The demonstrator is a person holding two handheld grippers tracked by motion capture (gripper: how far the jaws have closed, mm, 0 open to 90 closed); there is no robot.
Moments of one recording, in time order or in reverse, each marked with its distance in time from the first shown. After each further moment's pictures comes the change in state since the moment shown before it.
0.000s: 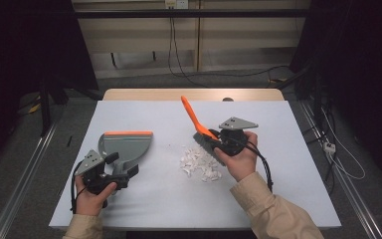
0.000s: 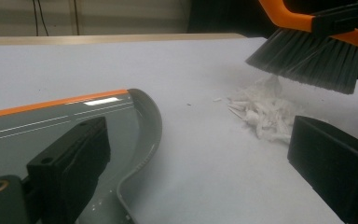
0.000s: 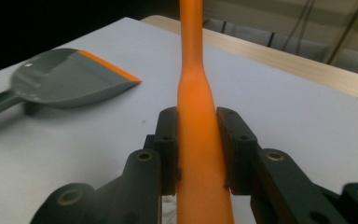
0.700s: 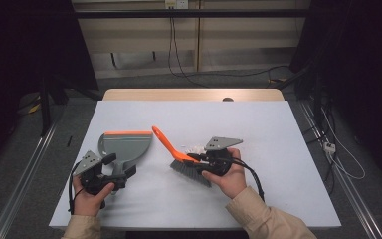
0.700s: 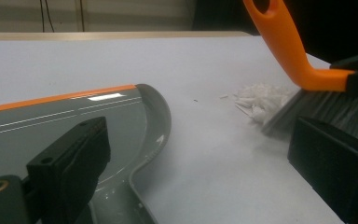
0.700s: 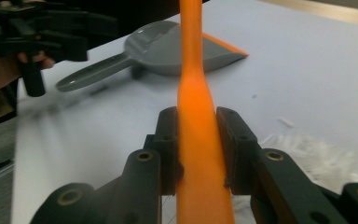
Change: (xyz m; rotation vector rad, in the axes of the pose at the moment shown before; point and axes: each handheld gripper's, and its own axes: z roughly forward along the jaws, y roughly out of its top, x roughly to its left) left arm 0.003 -0.003 -0.003 -0.002 0.019 -0.018; right arm 0.040 -0.034 0.013 0.031 0.344 -0.026
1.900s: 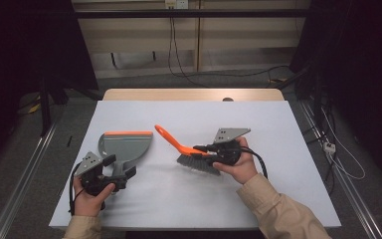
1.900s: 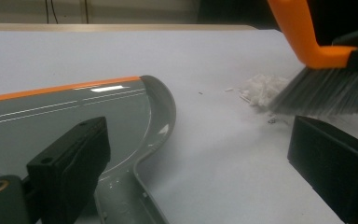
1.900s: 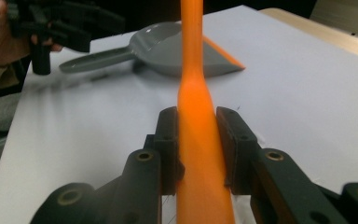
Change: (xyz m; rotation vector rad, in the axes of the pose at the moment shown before) left arm 0.001 -0.003 0.000 0.027 0.019 0.001; right arm -0.041 0.007 -0.010 -0.007 0.101 -0.153
